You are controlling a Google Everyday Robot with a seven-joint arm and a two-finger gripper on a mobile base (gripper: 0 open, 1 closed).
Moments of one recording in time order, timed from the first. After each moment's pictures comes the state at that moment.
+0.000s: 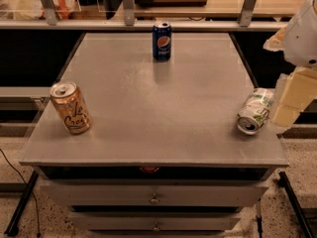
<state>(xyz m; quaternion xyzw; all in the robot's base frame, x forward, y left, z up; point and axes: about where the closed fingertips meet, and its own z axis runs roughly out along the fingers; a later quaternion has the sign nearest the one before) 0.438 -0.217 0.977 -0.60 0.78 -0.03 0.16</state>
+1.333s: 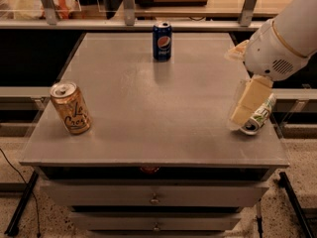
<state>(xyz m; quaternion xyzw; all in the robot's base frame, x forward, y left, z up) 0.479 -0.162 0.934 -0.62 0.74 0.07 0.23</state>
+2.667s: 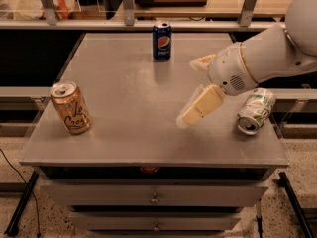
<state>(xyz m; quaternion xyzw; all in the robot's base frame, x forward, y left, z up) 0.503 -0.075 0.912 -0.55 0.72 0.22 0.35</state>
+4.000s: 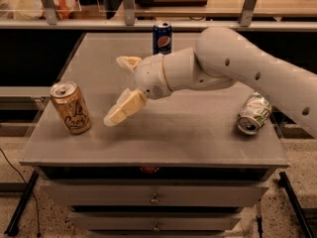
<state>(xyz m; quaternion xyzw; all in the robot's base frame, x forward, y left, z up) 0.539 0.095 0.895 -0.60 0.57 0.32 0.46</state>
